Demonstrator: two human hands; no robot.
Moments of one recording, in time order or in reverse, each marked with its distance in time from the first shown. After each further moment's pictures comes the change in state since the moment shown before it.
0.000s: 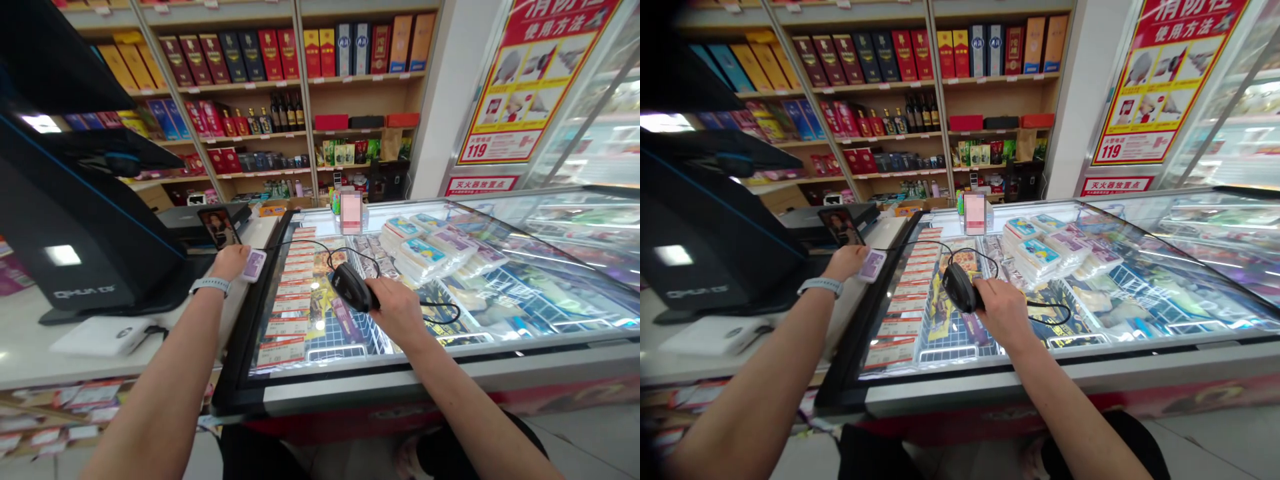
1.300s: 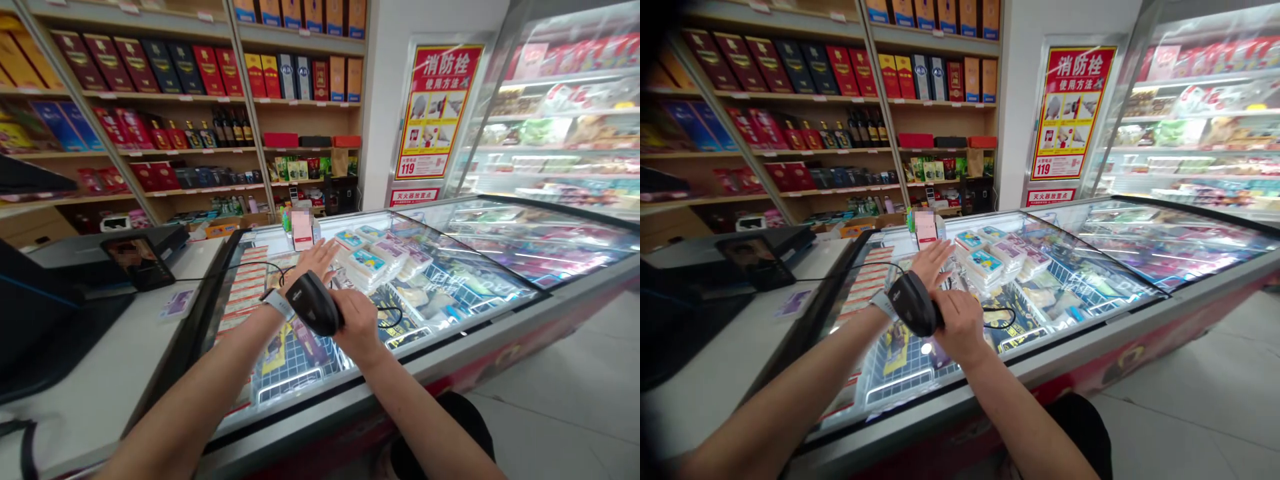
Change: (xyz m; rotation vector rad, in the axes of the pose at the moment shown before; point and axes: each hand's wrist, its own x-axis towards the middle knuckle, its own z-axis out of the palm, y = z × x) left_hand -0.079 0.264 0.030 -0.182 0.221 1.083; right_hand -0.001 -0.001 -0.013 0.124 0.393 0.039
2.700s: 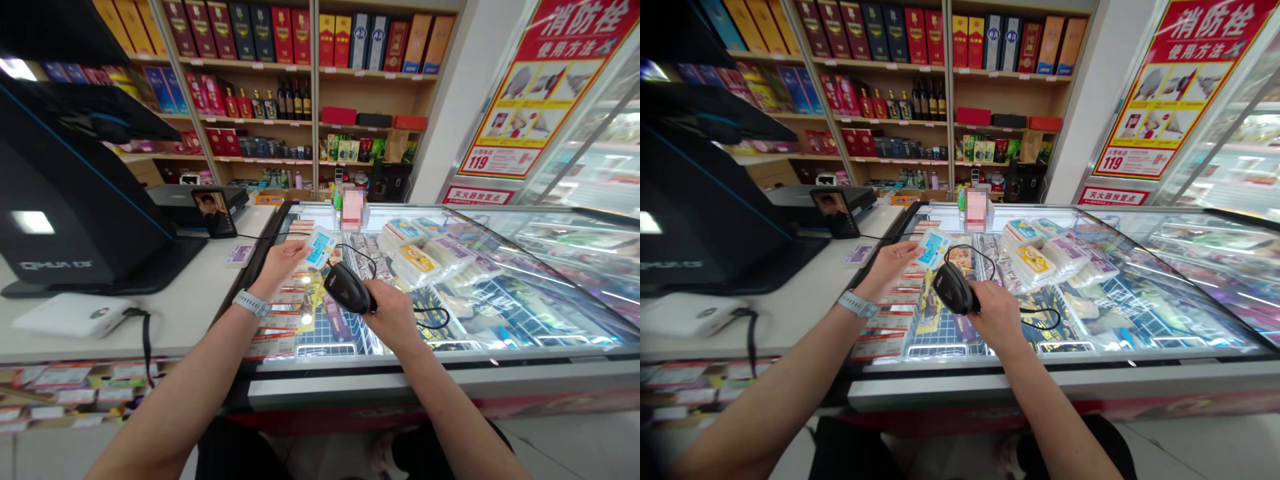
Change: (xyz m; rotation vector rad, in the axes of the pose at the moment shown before) left_hand -0.130 -0.059 -0.044 -1.164 0.401 -0.779; right_hand -0.002 -0.003 0.013 0.066 -0.418 0.022
